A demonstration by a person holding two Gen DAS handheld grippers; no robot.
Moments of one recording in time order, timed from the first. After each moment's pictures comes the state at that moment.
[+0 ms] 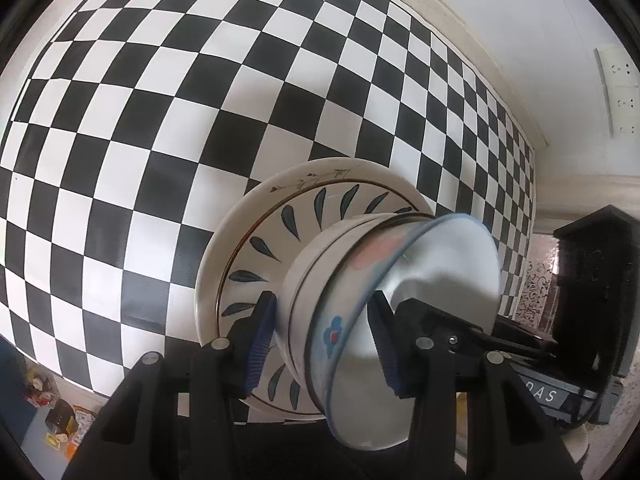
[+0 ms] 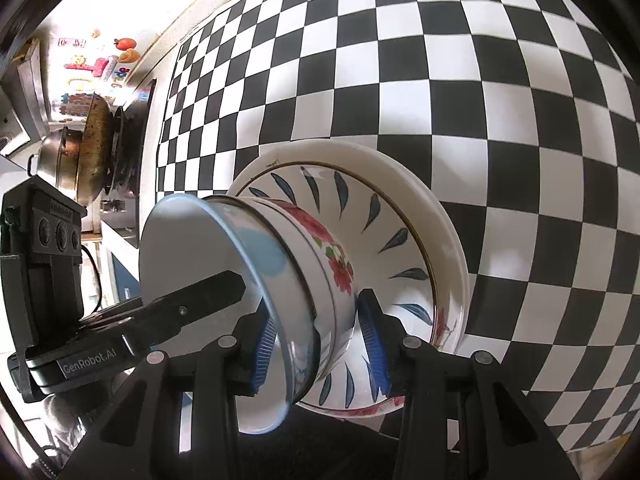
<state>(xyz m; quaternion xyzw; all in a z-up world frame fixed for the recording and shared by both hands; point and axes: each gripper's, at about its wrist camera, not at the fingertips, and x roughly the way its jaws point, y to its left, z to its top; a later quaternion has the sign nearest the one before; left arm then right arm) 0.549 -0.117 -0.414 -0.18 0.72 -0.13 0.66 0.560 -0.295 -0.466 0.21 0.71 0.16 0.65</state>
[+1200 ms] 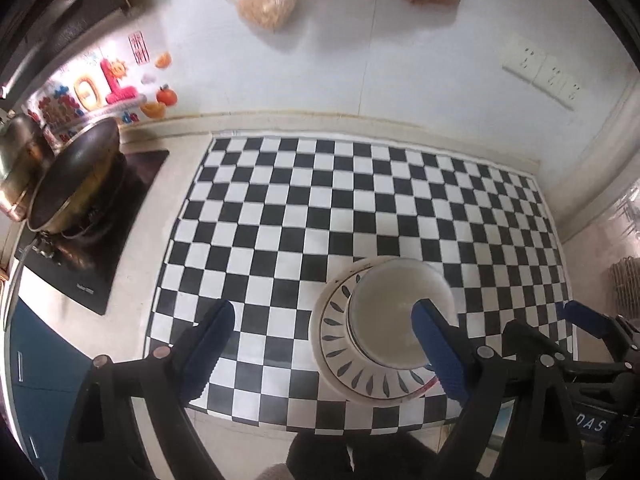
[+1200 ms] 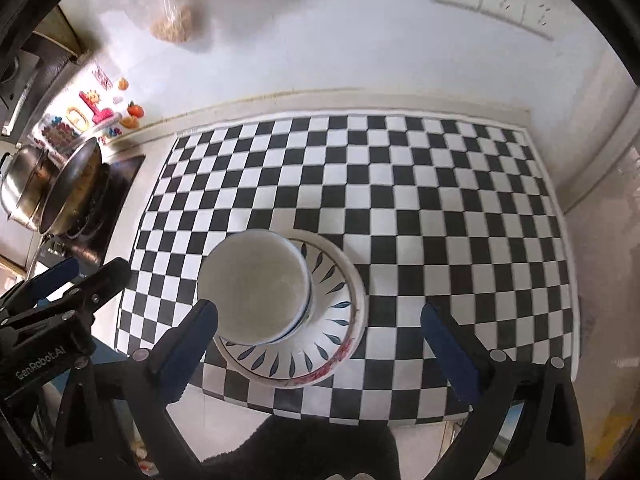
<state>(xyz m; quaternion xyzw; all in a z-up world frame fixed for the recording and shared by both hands) 0.469 -0.102 -0.244 0.01 0.51 -0.07 0.86 0.459 -0.282 -0.272 0.08 0.54 -0.01 0.84</state>
